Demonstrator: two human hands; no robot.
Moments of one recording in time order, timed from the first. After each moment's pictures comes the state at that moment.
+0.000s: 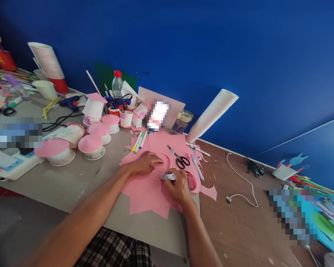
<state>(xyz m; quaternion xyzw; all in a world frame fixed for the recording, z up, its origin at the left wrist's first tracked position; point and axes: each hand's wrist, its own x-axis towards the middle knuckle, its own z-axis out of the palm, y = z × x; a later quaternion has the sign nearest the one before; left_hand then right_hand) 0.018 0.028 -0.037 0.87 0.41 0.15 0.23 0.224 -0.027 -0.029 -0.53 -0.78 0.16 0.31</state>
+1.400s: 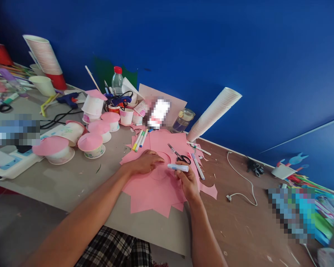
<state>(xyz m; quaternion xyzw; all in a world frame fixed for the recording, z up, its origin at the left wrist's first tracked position) 0.019 0.026 -0.033 0.87 0.40 0.16 0.24 0.240 -0.016 -0.034 -0.45 -0.55 0.48 0.51</state>
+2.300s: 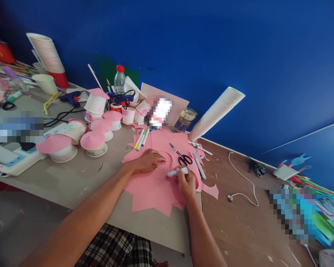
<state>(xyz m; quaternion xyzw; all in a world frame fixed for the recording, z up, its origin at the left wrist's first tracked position) 0.020 0.026 -0.034 0.86 0.41 0.15 0.25 0.227 -0.022 -0.038 -0.56 -0.58 0.35 0.47</state>
